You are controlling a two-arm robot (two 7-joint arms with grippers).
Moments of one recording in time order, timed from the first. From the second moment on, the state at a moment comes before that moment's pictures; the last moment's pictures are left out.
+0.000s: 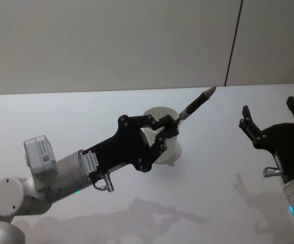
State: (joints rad) left arm -0.43 0.27 0.28 -1.28 -0.54 -0.65 -1.15; right arm 0.02 0.28 -0.31 -1.78 0.04 -0.16 -0.24
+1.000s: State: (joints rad) left arm -0.44 0.27 0.28 -1.24 -0.56 -0.67 -1.20; right arm -0.05 0.35 -0.29 -1.84 0.13 -0.22 0.00
